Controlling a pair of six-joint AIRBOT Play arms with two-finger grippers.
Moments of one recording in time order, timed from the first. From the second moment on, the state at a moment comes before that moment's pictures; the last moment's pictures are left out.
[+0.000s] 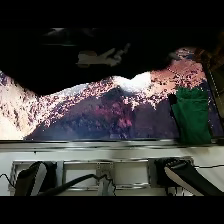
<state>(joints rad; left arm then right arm) 0.42 -0.67 1.57 0.45 -0.65 -1.15 0.23 -0.96 2.02 -1.21 1.03 1.45</state>
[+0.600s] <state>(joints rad) 0.42 -0.55 1.70 0.69 -0.68 -1.15 0.23 -0.77 2.06 -1.31 1.09 1.45</state>
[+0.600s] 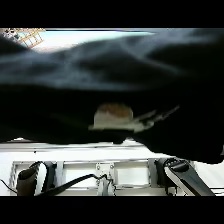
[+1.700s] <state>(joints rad) 0.12 -1.69 1.70 1.40 -1.08 -1.43 0.21 -1.82 1.84 -1.29 0.75 1.40</state>
